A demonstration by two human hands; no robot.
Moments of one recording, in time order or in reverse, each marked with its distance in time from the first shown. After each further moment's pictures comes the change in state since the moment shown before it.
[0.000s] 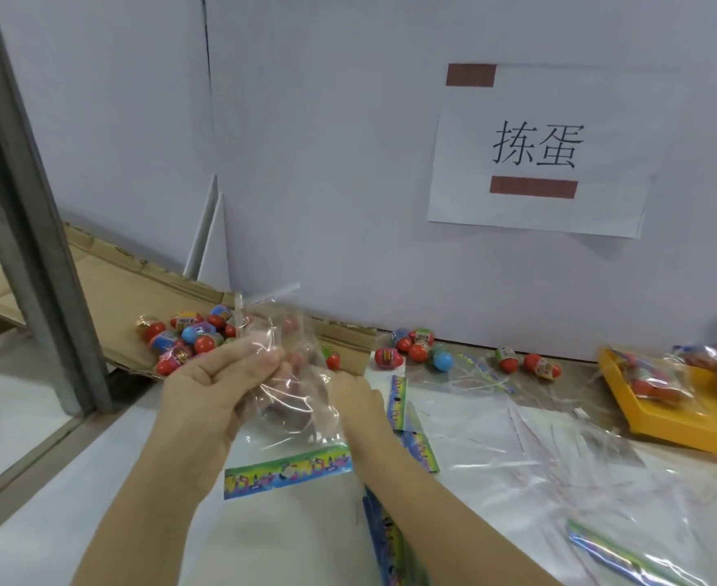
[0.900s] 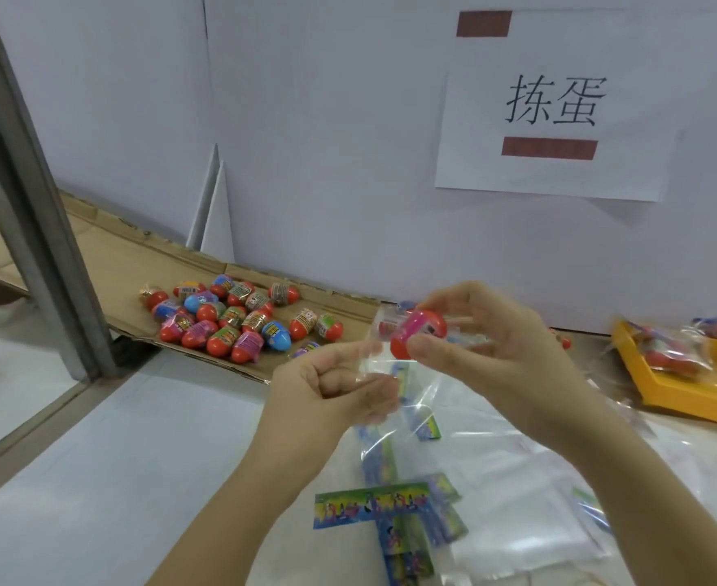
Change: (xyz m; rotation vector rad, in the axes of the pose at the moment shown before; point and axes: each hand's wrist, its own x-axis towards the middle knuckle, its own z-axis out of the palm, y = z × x) left_hand -0.039 -0.038 0.059 0.245 -0.204 -0.020; right_hand -0.102 0.021 -0.123 0.466 0.215 -0.259
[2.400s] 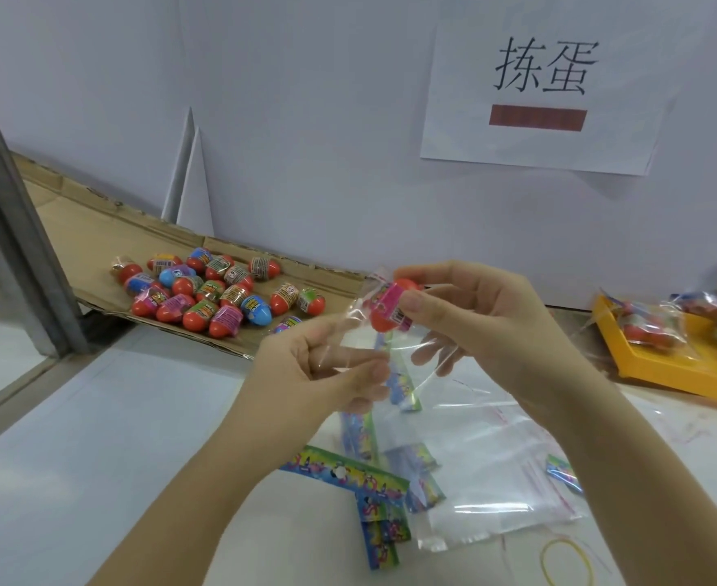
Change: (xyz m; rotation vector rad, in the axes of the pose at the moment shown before) left_hand -0.002 -0.003 0.000 0.091 -0.139 0.074; right_hand 0.001 0.001 -0.004 0.266 -0.048 0.136
